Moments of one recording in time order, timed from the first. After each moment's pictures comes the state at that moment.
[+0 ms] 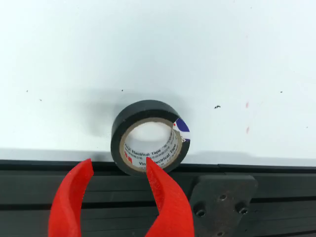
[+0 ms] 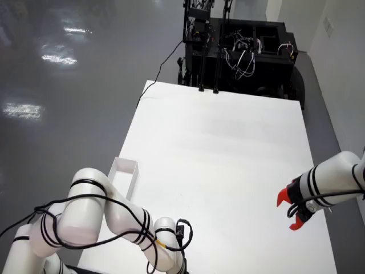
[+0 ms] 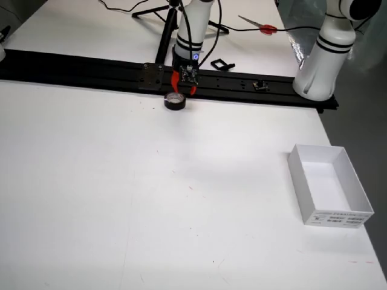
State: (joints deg) arm -77.2 48.2 88.2 1.9 32.9 2.0
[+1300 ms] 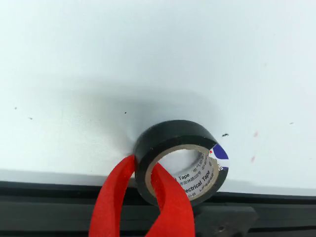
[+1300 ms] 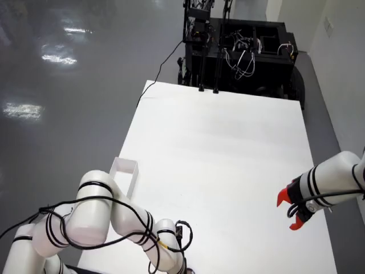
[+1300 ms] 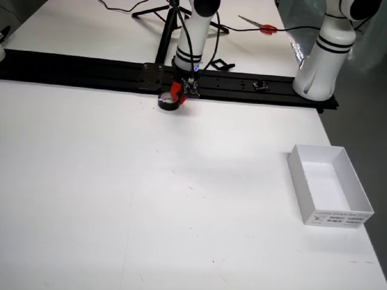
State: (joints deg) arm -75.9 51.7 88.2 2.1 29.0 -0.9
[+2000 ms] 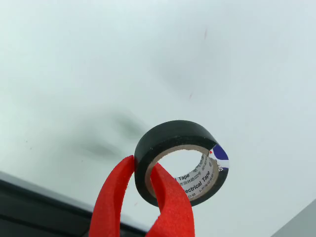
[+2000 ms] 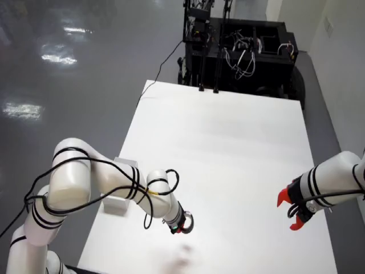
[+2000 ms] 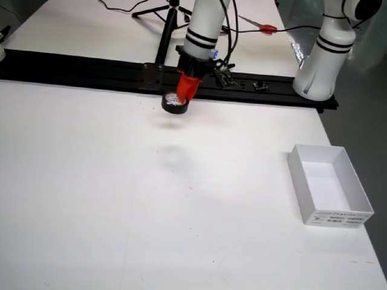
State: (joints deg) arm -64.3 40.0 88.1 9.5 35.2 -24.0
